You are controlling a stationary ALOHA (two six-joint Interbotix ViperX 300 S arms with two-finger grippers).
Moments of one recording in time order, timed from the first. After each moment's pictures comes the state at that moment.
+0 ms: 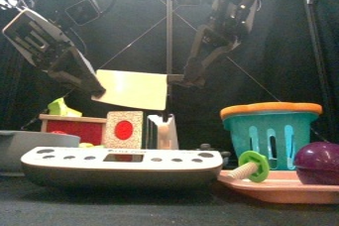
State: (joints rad) left arm -0.12 -0.28 1.03 0.33 -0.12 -0.29; right arm 0.17 -0.04 0.49 -0.48 0.48 0.64
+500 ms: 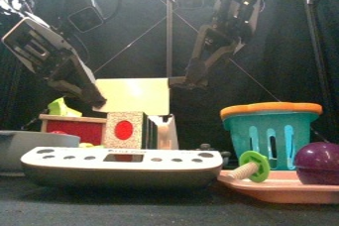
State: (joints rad) left arm -0.12 -0.22 1.02 0.32 -0.12 -0.29; right arm 0.20 -0.04 0.51 -0.45 0.45 0.65
